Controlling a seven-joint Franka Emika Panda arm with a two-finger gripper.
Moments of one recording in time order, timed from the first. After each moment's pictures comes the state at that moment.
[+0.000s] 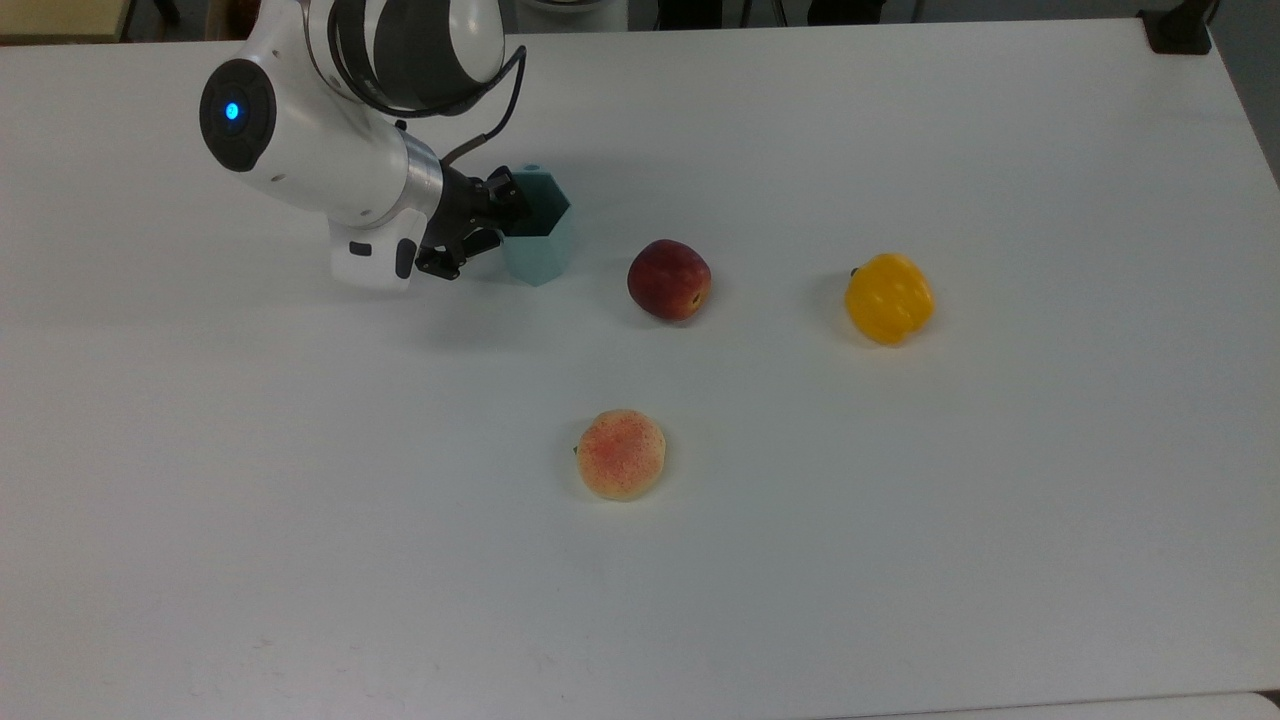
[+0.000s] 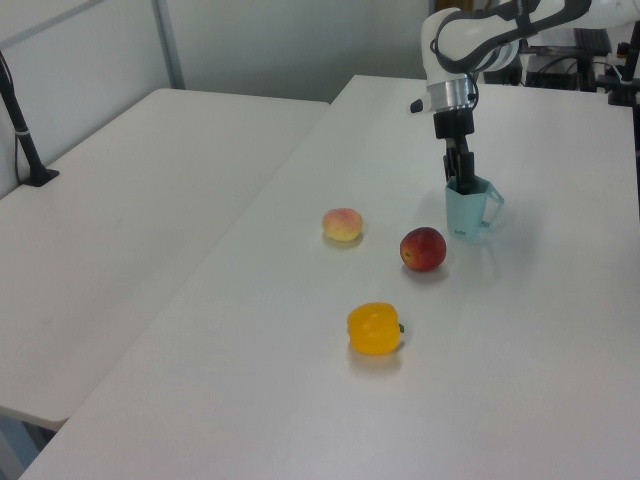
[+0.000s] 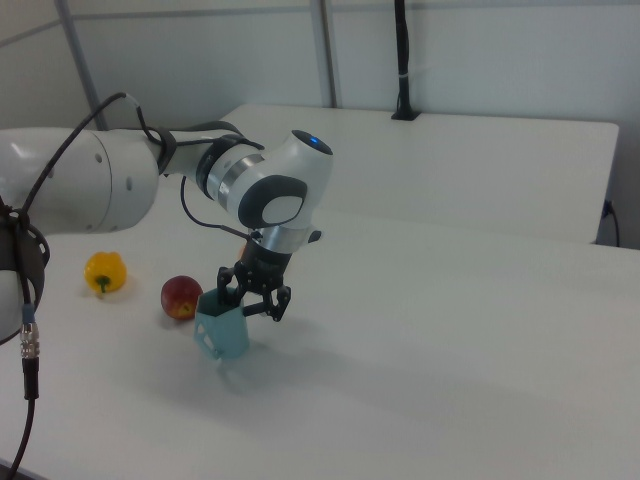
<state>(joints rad) -0.24 0.50 0.12 -1.57 0.27 1.69 -0.79</state>
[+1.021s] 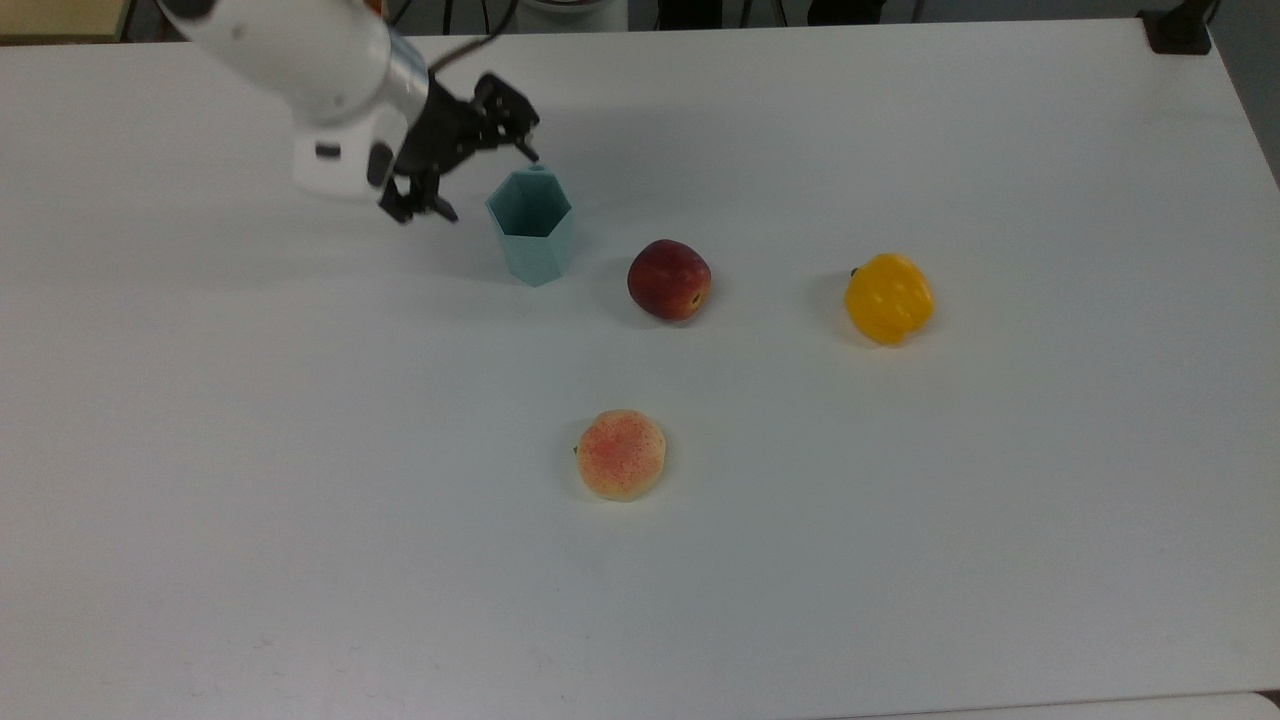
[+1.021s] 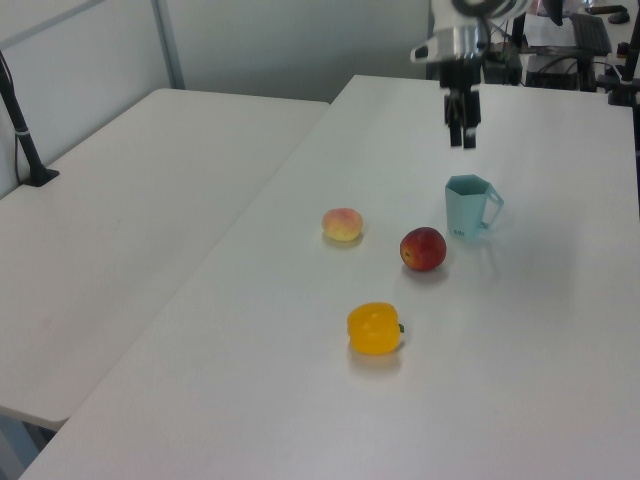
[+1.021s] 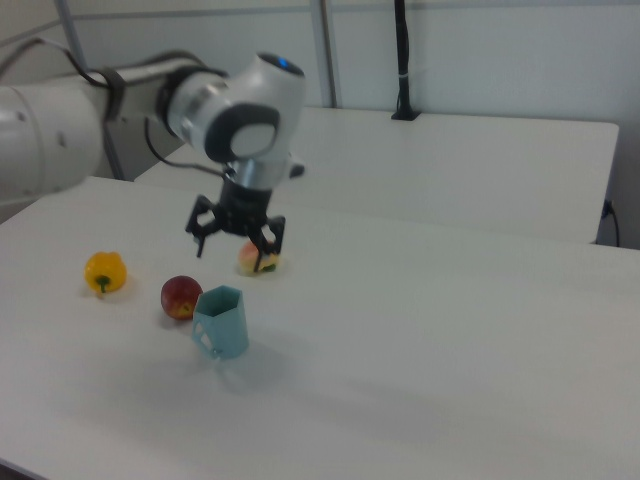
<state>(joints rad) -0.23 0.33 0.12 -1.52 0.27 1.60 -0.69</state>
